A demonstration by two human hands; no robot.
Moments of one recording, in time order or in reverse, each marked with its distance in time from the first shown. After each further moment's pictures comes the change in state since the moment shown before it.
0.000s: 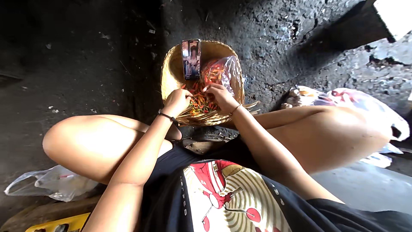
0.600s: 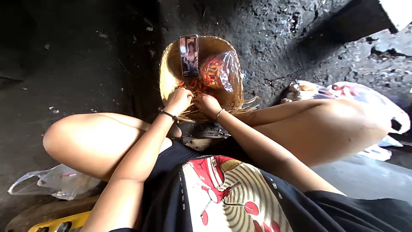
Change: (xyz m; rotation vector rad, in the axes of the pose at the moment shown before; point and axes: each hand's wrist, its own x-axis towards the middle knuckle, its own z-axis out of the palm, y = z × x) left_hand 0.003 0.005 0.010 0.146 -0.070 0.006; right_hand 0.003 0.040 0.034 -0.959 -0.144 -0.152
